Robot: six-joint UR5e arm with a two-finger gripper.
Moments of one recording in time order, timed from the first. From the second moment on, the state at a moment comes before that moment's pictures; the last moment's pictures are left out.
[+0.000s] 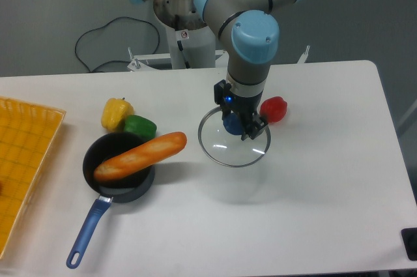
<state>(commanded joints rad) 2.56 -1.77 -1.69 -1.23 1.48 1.38</state>
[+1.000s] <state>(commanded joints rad) 2.55 -1.76 -1.69 -1.26 1.48 1.37</state>
